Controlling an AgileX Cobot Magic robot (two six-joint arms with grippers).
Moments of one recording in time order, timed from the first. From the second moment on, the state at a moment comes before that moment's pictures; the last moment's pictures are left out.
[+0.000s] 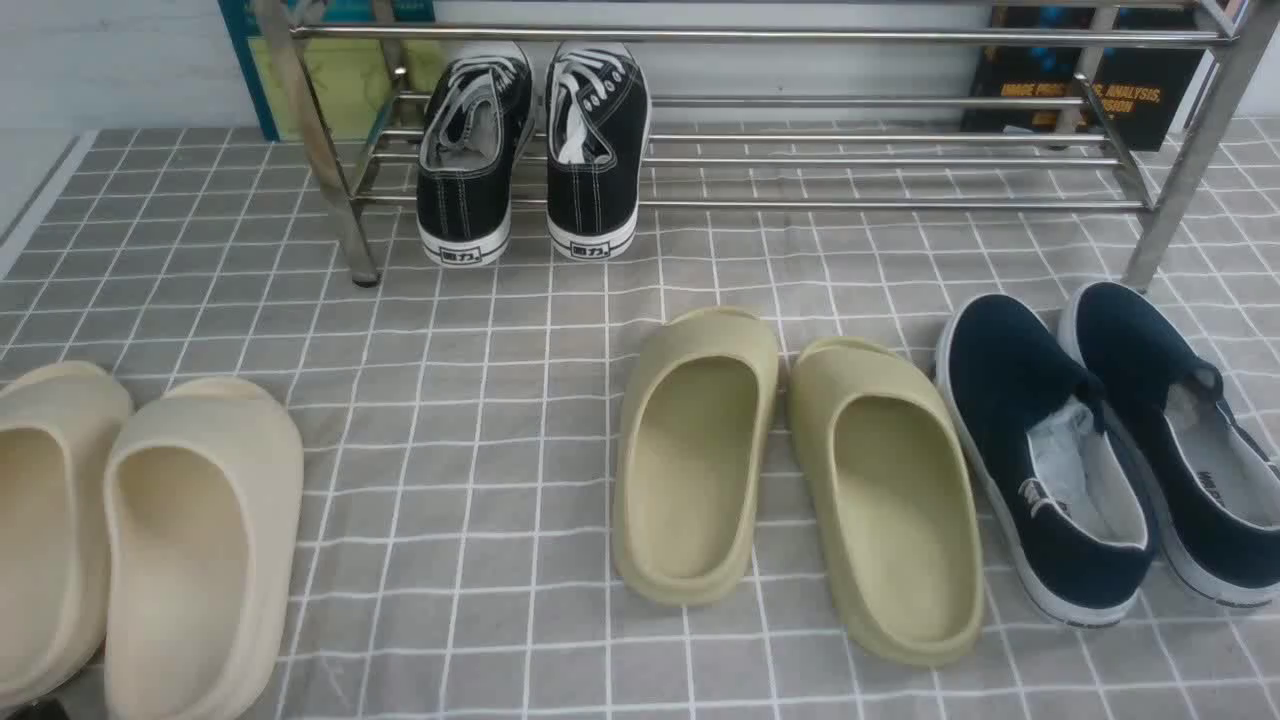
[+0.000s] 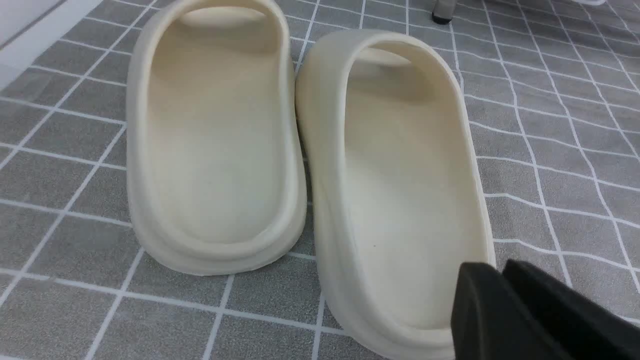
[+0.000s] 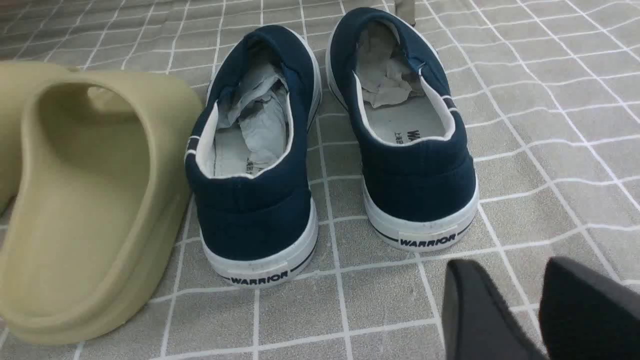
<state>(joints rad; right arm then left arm) -0.04 -0.01 0.02 0.03 0.39 0.13 0.06 -0.01 0.03 0.03 0.38 -0.24</state>
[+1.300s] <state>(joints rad) -0.04 -0.01 0.02 0.03 0.39 0.13 0.06 -0.01 0.03 0.03 0.38 -0.24</state>
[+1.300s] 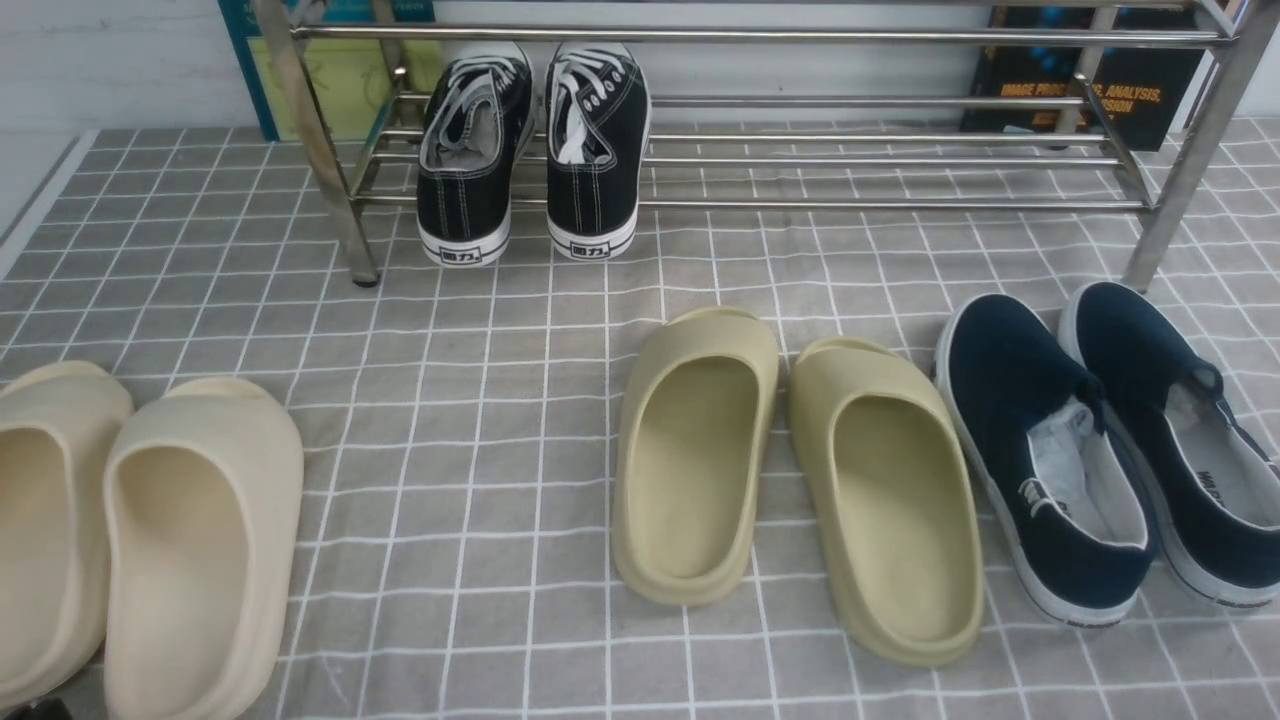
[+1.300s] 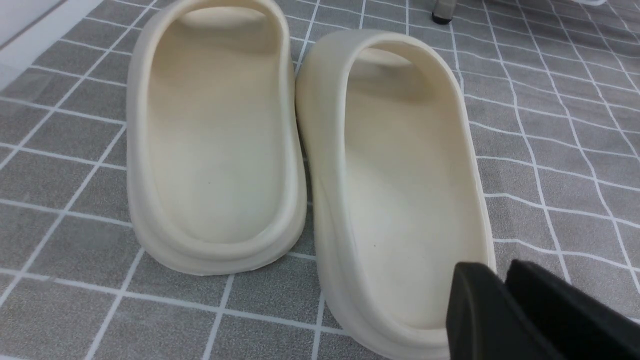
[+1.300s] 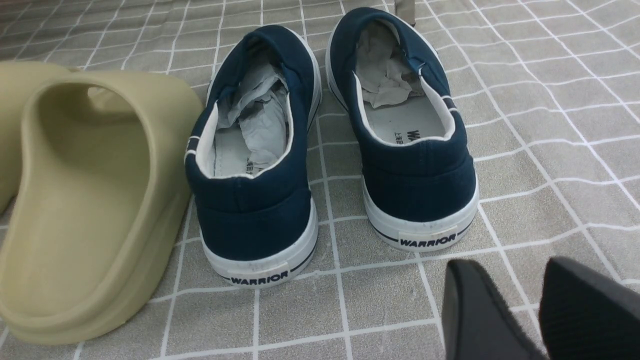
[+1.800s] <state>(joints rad) -0.04 -0.01 0.02 0.03 0.39 0.13 0.06 -0.01 0.03 0.03 0.38 -0.24</state>
